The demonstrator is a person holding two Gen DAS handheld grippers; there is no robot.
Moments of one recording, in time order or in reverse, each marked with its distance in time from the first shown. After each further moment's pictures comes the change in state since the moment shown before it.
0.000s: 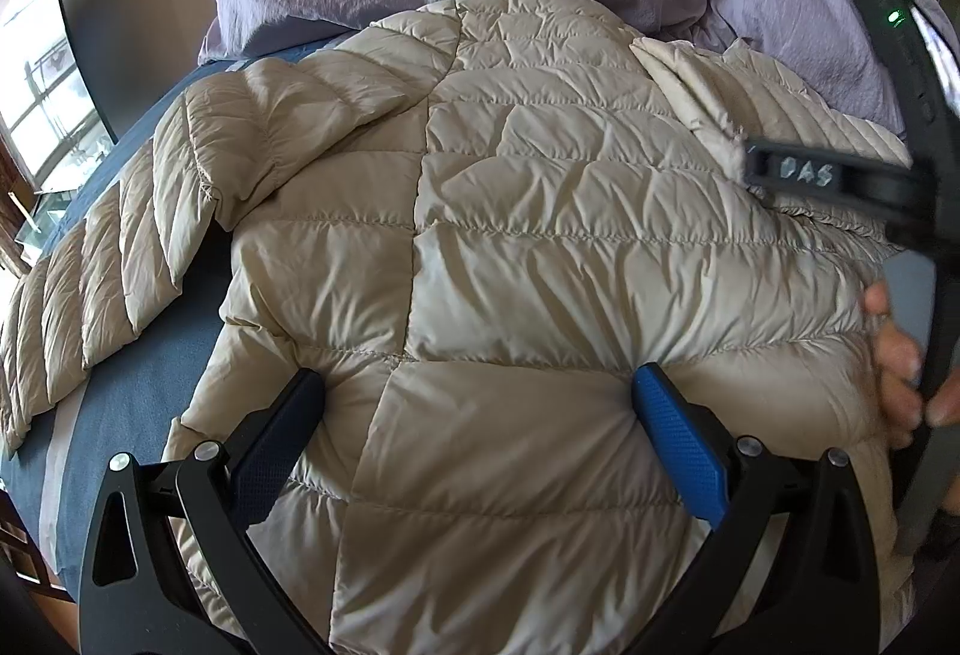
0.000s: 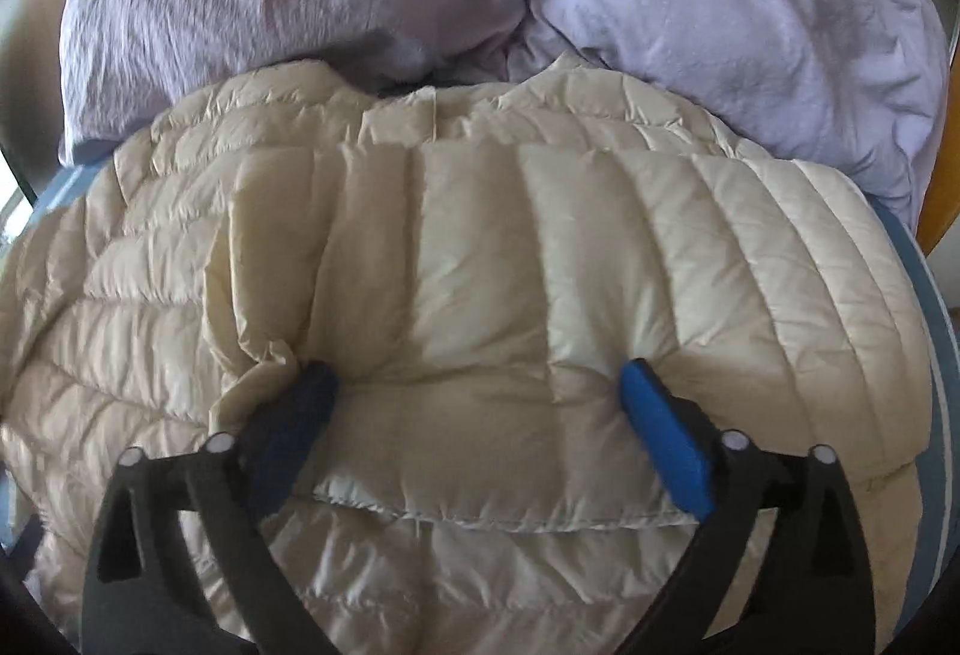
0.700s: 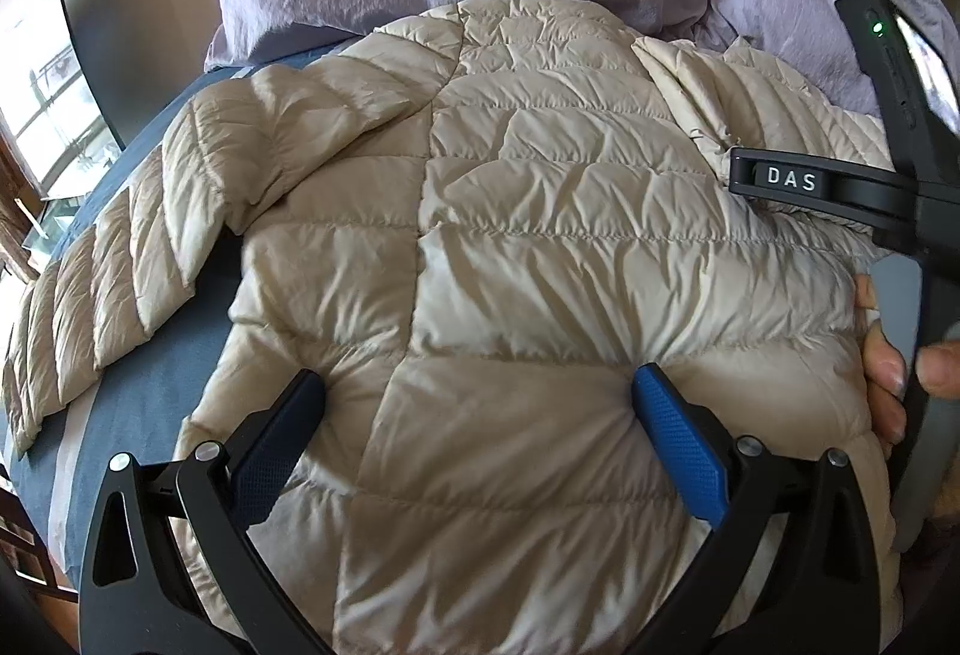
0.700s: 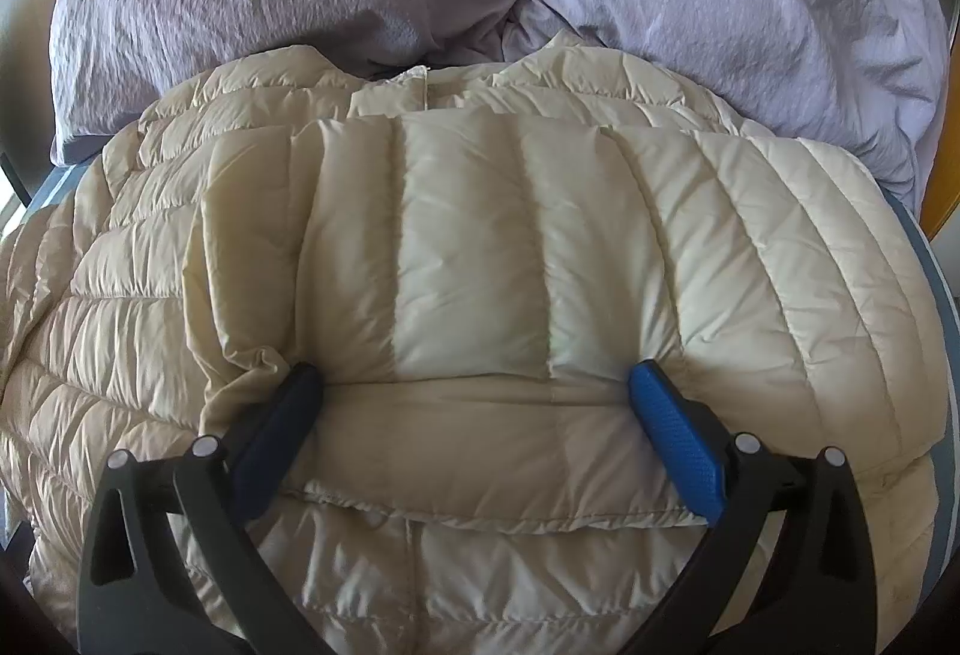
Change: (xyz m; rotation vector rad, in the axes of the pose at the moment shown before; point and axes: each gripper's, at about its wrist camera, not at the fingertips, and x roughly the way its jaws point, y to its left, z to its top) left arm -0.009 0.006 -0.004 0.004 -0.008 0.004; right arm 0.009 -0.006 0.005 0.025 0.024 0.015
